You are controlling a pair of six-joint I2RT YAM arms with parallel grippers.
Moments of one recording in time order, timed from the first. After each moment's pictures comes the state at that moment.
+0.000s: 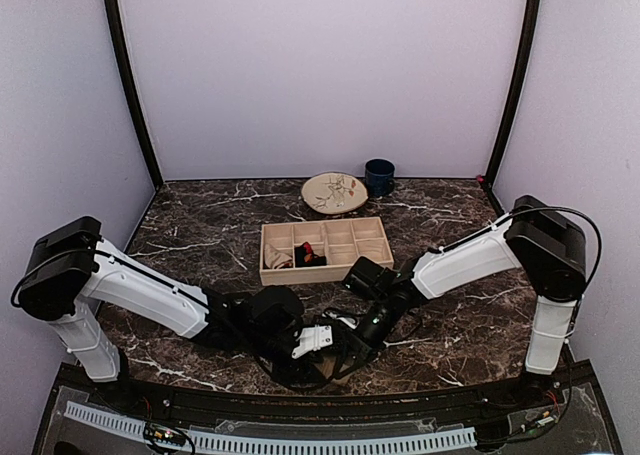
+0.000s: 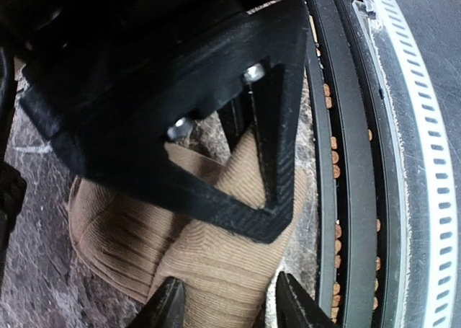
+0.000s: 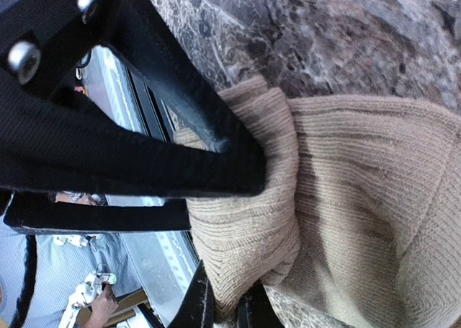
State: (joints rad) left arm -1.21 1.69 0.77 0.02 0.28 0.16; right arm 1.01 1.90 1.01 -0.37 -0.88 0.31
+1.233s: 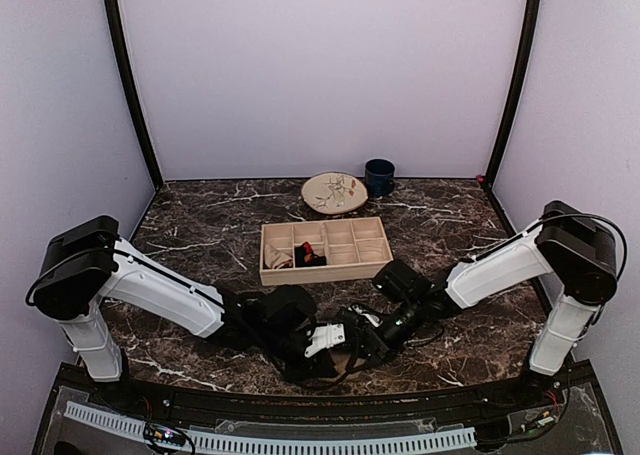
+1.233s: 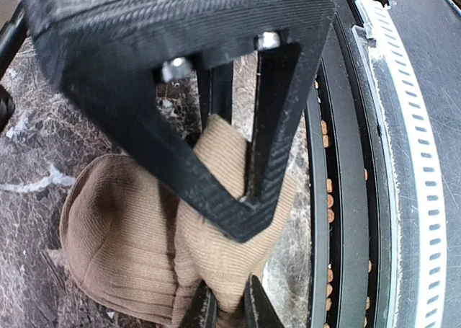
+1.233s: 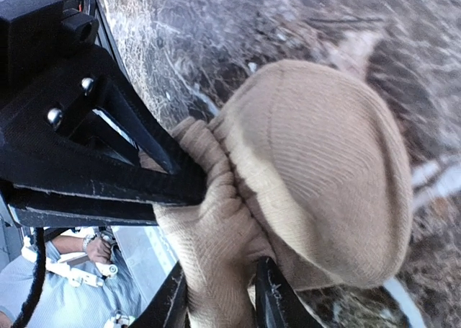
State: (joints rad) left arm -1.21 1.78 0.85 0.05 0.33 0.12; right arm 0.96 1.74 0.75 -0.11 -0.80 0.51
